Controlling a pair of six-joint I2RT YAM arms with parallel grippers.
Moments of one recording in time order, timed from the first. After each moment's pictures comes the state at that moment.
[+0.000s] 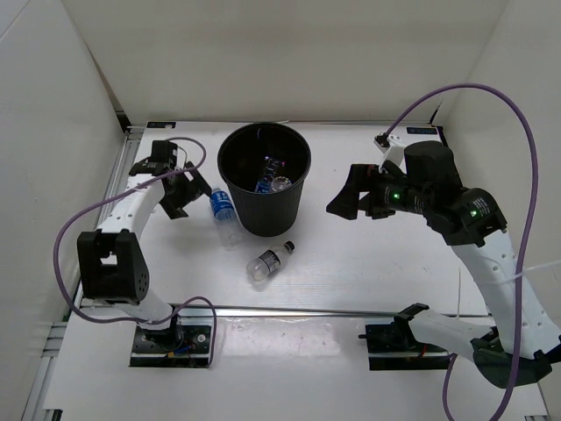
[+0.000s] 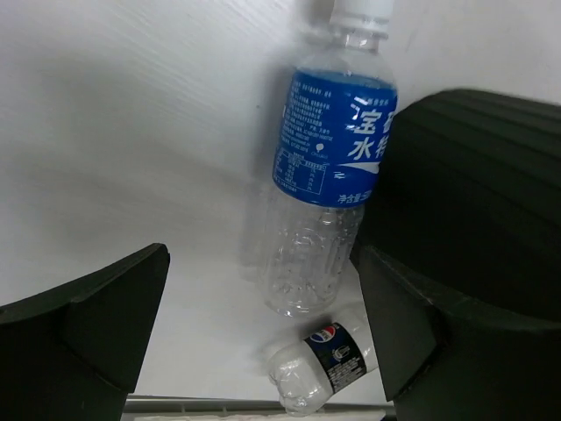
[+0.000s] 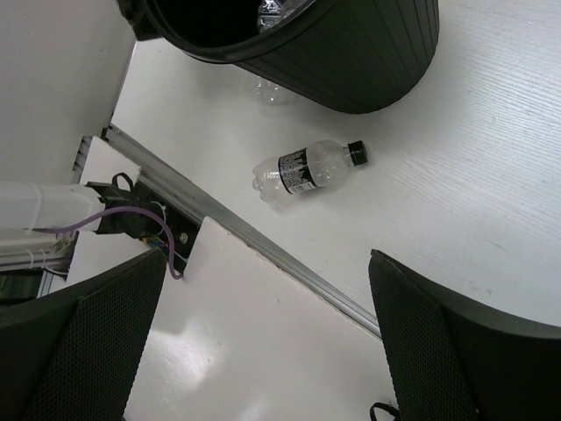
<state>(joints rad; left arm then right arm) -0.03 1.55 1.27 -0.78 0.06 -0.66 0.54 1.06 1.51 -1.03 -0.33 0.44</state>
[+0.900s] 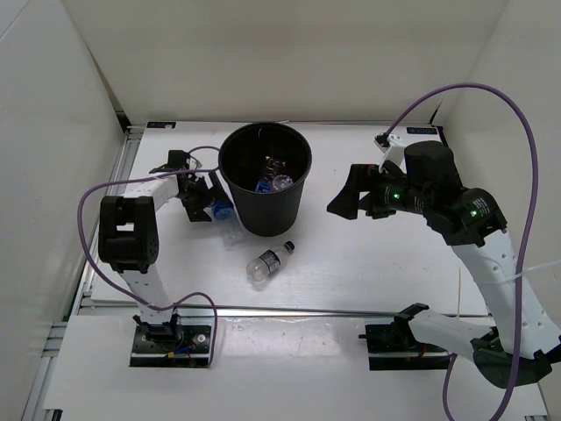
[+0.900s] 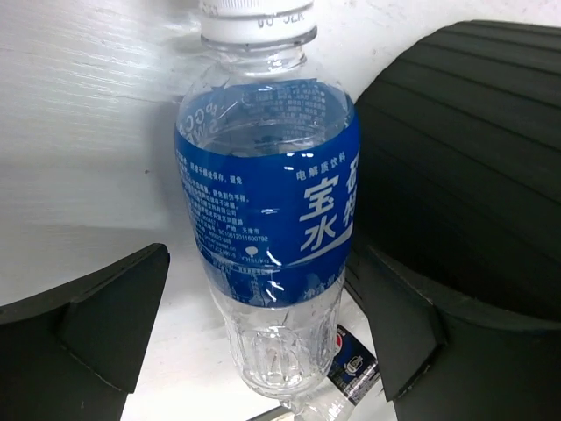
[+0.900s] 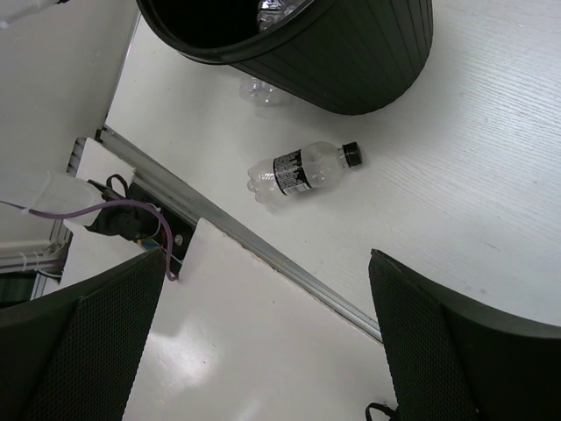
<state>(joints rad) -0.04 1.84 1.22 -0.54 0.42 -0.48 0.54 1.06 1.51 -1.03 -0.32 0.43</state>
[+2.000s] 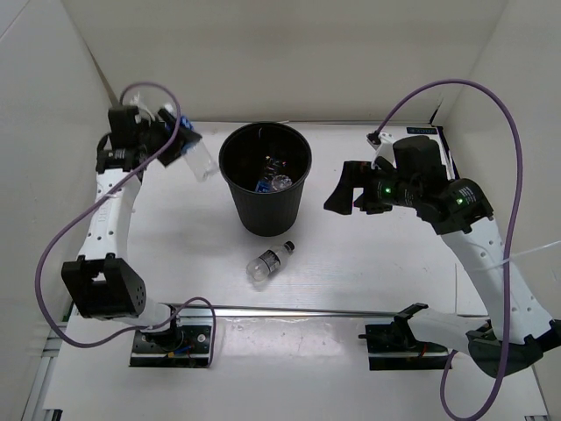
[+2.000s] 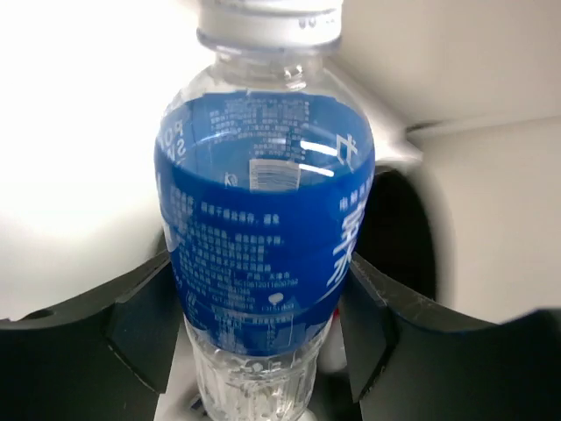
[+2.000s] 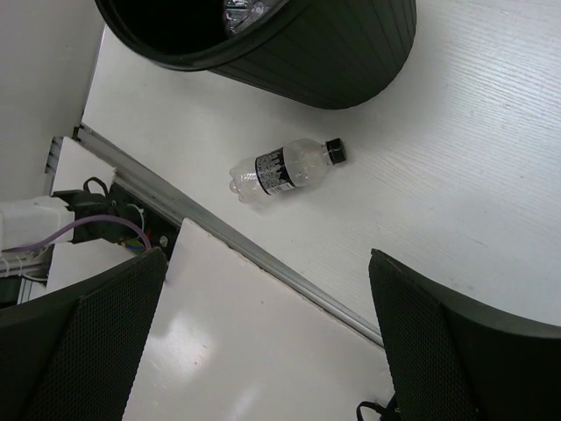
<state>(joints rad) 0.08 1.46 1.41 -0.54 0.39 -0.68 0.53 1.13 1.51 -1.03 -0.30 0.41</state>
